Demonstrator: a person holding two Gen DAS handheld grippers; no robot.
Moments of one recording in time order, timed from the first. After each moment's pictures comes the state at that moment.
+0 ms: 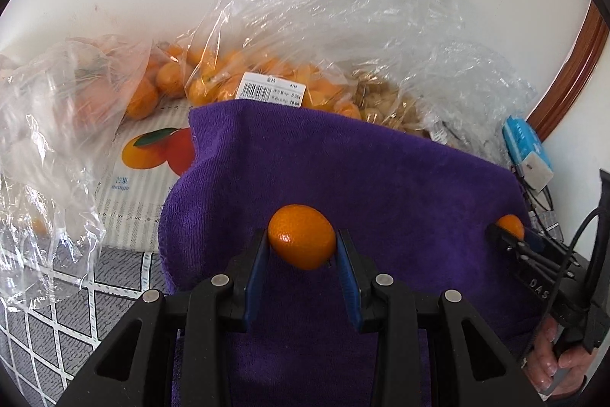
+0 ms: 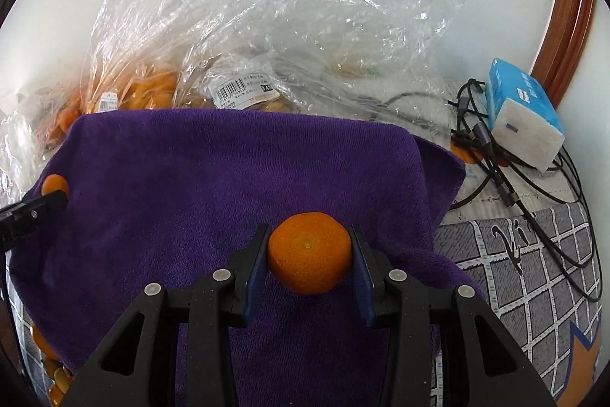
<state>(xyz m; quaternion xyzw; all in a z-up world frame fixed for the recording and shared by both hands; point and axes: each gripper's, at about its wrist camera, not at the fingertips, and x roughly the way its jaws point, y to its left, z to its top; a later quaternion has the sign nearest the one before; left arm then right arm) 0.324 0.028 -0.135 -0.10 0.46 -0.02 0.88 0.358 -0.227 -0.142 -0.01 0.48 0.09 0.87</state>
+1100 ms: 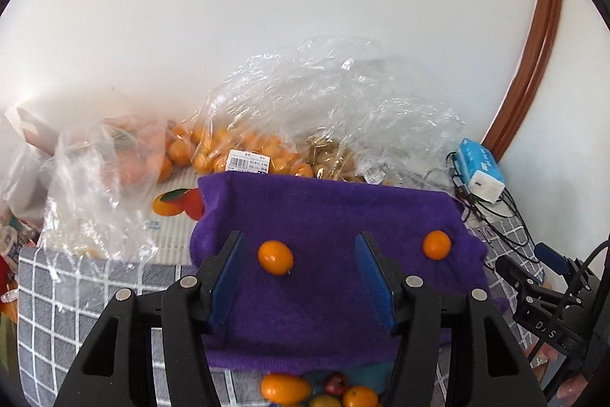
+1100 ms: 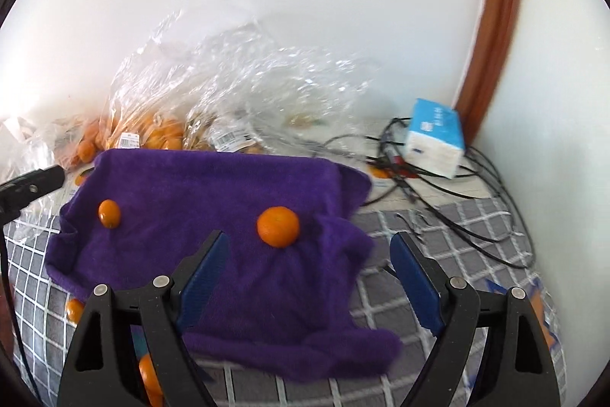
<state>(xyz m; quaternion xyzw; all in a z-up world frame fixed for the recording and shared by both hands) 0.256 0.016 -0.041 -0.07 0.37 -0.04 0.92 0.267 -0.246 -0.050 -0.02 0.41 0.01 0.91</state>
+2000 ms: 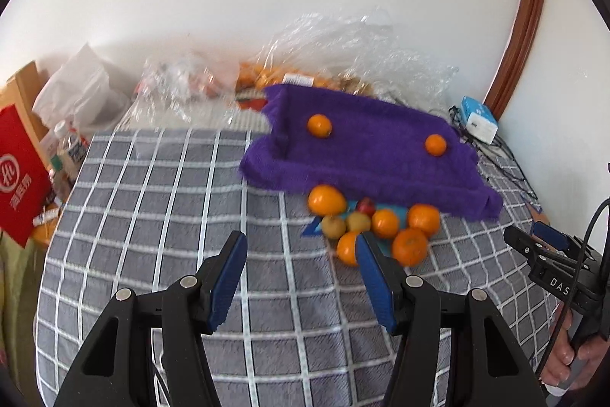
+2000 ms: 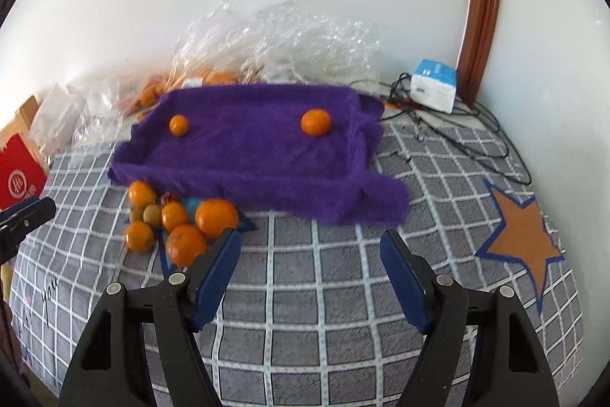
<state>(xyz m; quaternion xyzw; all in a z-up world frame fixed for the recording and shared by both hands) 0.084 0.039 -0.067 -0.07 0.40 0.01 0.91 0.126 -0.247 -0.060 0.00 0.43 0.07 0.90</state>
